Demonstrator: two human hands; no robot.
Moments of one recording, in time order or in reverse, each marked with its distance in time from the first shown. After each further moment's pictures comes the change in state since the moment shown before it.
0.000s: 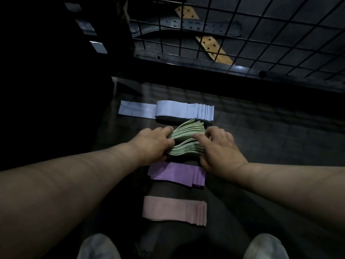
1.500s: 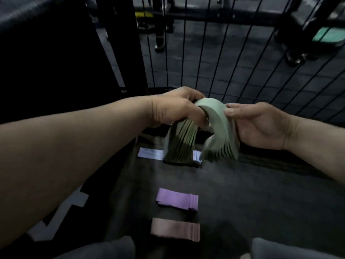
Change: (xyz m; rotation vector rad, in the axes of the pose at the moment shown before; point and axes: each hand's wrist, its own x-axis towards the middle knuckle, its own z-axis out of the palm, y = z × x) left_hand -0.144 0.055 -0.293 -1.100 0.312 0.147; right_hand -0.104 -0.015 -0.288 1.537 -0.288 -0.173
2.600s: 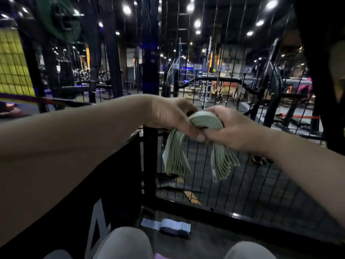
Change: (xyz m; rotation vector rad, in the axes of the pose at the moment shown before) left_hand -0.266 0.336 0.013 0.374 0.071 0.196; right_hand -0.274 -0.199 0.268 -1.161 0.444 -0.597
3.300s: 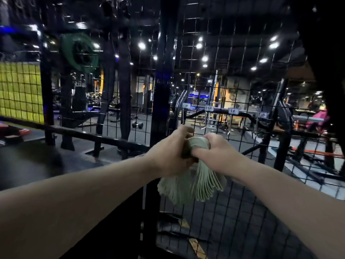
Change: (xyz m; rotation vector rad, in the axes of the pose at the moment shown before) left_hand 0.028 -0.043 -0.048 0.334 0.695 0.145; right_hand 0.136 -0.009 0.003 0.054 0.167 0.124
